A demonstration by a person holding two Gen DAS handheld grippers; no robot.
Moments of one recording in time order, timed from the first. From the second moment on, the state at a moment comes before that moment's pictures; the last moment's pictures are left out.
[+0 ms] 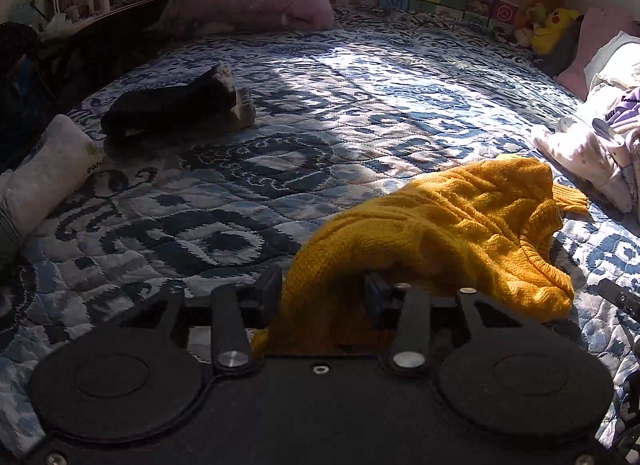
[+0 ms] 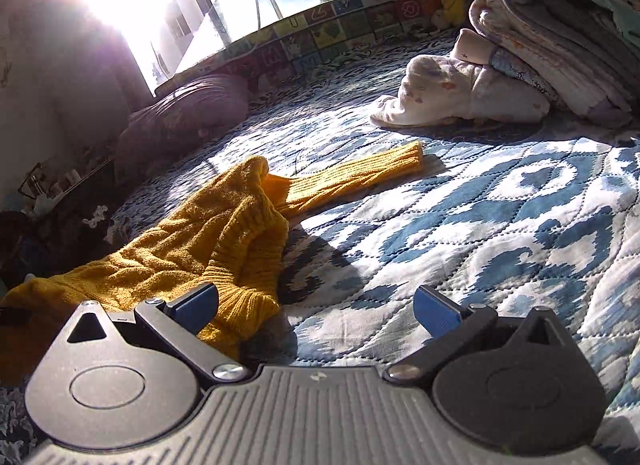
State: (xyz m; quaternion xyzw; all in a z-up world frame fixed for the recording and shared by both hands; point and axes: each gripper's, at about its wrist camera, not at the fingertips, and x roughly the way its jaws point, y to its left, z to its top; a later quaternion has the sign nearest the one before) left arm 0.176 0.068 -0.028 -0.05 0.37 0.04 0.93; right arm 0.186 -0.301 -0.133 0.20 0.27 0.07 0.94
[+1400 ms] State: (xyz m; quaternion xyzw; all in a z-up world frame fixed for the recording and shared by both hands) left arm 0.113 0.169 -0.112 -0.45 0.26 -0.04 0.85; right arm 0.235 -0.256 -0.132 0.27 0.38 0.11 0.88
